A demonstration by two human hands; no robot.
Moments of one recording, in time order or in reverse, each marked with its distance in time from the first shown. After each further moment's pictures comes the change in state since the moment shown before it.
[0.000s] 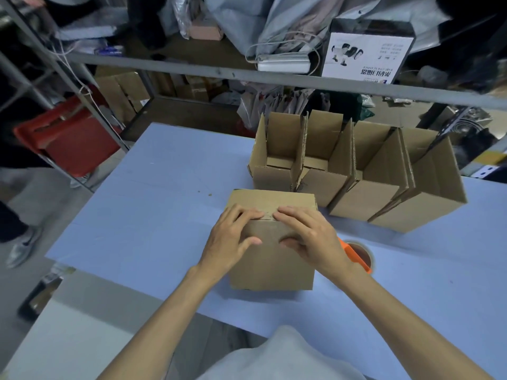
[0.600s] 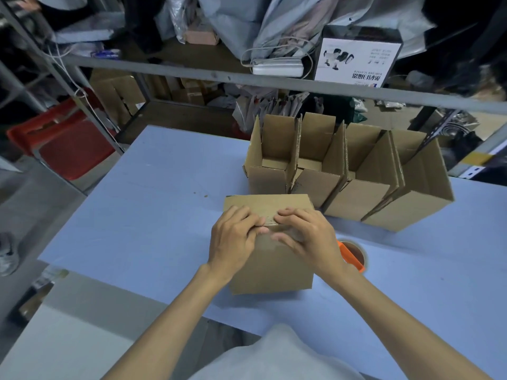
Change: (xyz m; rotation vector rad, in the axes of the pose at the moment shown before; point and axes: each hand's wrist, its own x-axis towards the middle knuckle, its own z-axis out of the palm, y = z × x) left_hand 0.002 0.030 0.004 0.131 0.231 0.044; right_hand -0.005 -0.013 -0.004 0.110 0.121 0.165
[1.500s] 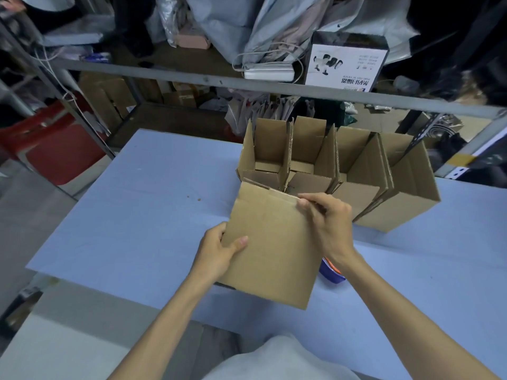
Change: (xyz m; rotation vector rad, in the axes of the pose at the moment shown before) left_hand -0.010 -0.006 -0.020 -0.730 -0.340 -0.770; right_hand 0.021 0.006 -0.036 0.220 0.208 0.418
